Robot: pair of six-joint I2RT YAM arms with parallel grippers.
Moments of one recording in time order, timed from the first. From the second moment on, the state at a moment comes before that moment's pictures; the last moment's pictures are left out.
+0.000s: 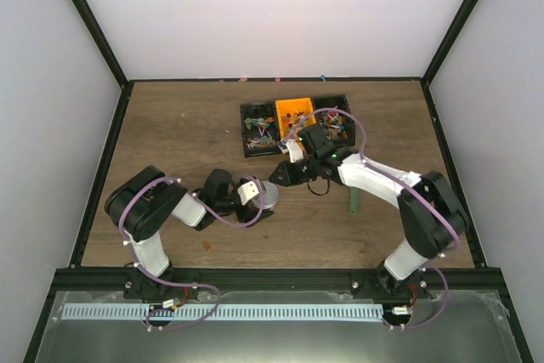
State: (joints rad) left arm -0.60 1.79 0.41 0.78 0.57 0.26; right arm 0.63 1.55 0.97 -0.29 -0.59 0.41
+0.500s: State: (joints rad) left arm -0.60 1.78 0.41 0.77 0.56 0.27; right arm 0.63 1.76 1.08 -0.32 -0.57 0.33
